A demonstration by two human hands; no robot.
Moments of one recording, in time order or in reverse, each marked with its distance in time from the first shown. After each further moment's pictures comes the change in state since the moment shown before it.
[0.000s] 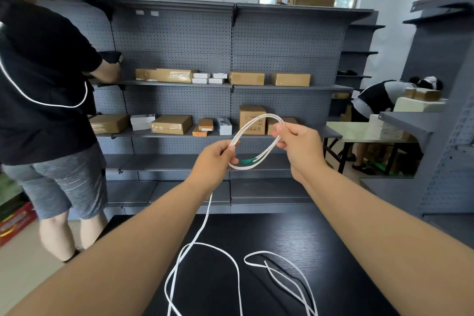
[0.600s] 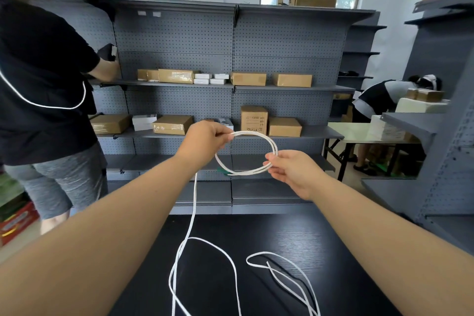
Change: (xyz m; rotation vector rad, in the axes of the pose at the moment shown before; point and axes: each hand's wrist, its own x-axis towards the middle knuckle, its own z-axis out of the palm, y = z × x) left_hand 0.019 0.035 -0.035 0.482 0.021 0.208; right_hand -0.005 0.033 -0.009 -0.075 -0.394 0.317
